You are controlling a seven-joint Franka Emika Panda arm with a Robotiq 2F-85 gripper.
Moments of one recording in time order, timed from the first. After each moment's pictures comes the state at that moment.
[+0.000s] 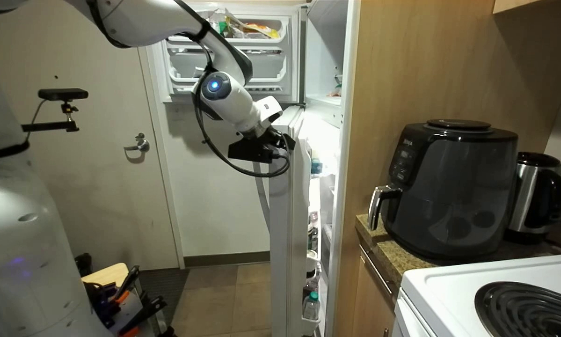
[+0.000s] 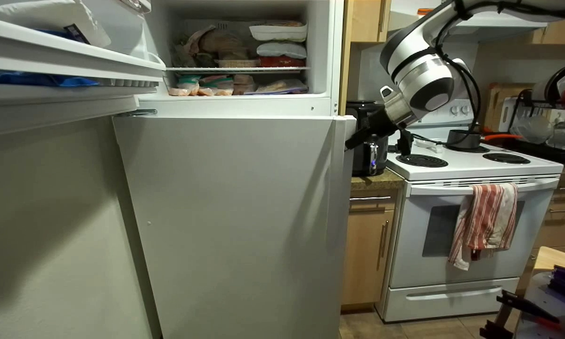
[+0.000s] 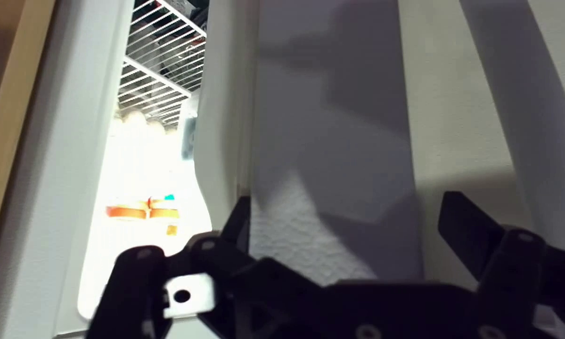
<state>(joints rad) 0.11 -0.03 0.15 -2.29 1.90 3.05 -1.95</state>
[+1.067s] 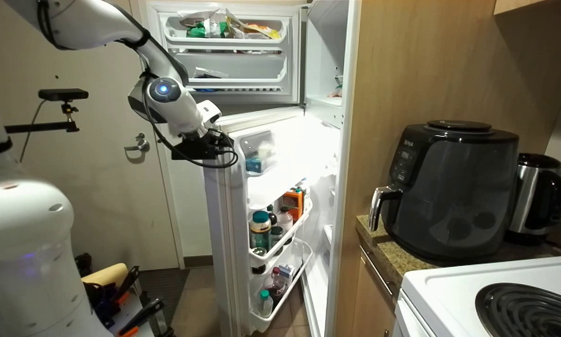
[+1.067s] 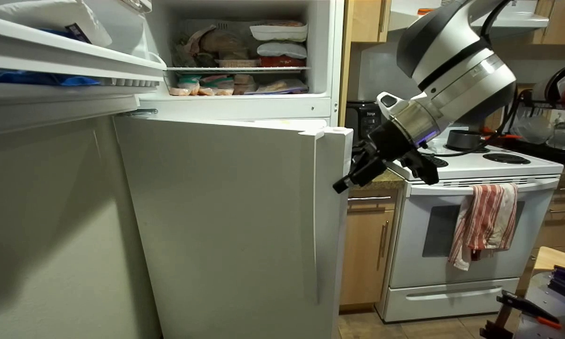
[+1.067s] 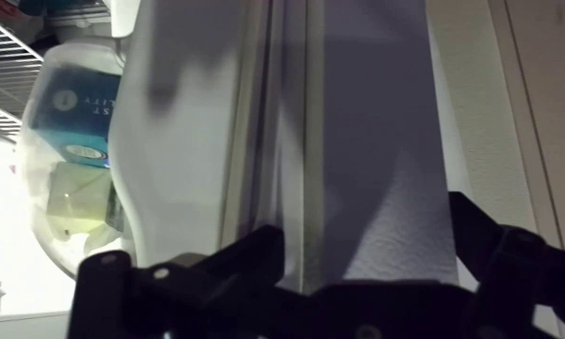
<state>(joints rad) 0.33 -0.16 0.33 -2.45 1.91 3.01 -1.94</state>
